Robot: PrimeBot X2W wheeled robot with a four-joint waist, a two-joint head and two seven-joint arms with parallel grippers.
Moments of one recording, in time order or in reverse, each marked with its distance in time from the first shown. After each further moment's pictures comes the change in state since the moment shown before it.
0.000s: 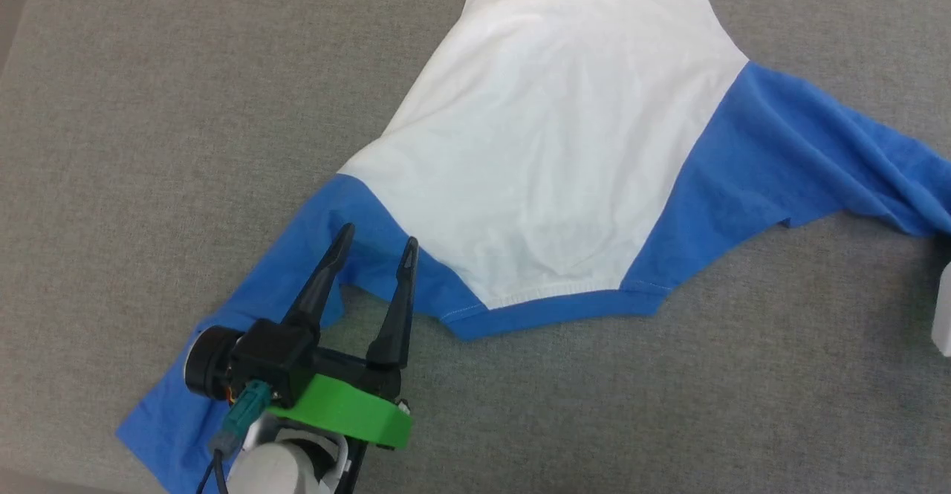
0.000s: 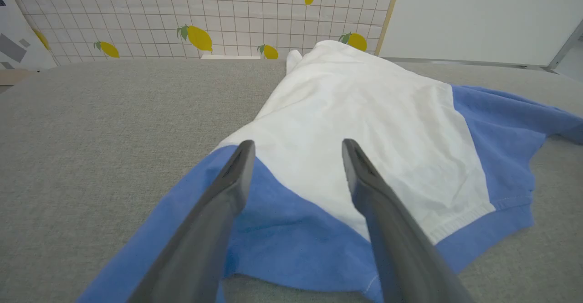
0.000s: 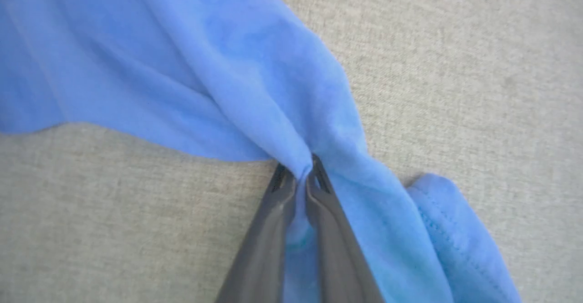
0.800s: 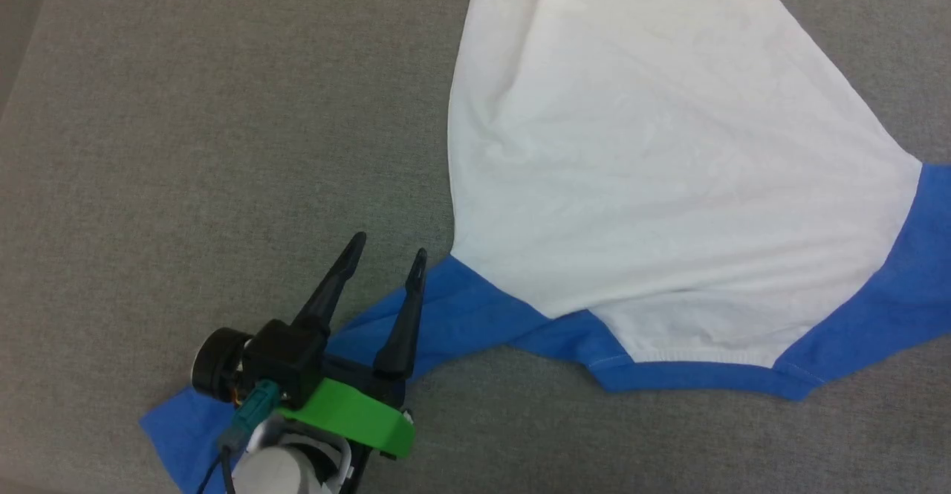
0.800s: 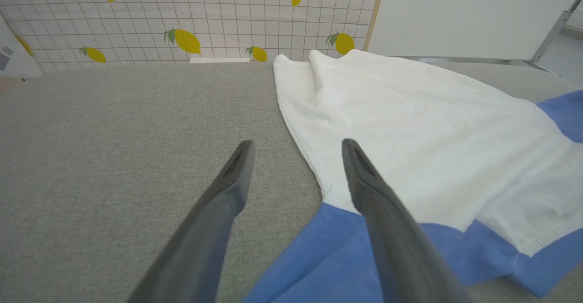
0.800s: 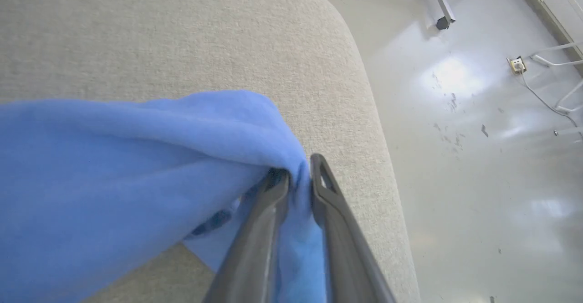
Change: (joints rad) left arm 0.000 0.026 -0.029 0.003 -0.014 -0.005 0.024; right arm -0.047 -0.132 -0.326 0.169 -0.210 0.000 -0.215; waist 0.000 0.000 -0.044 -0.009
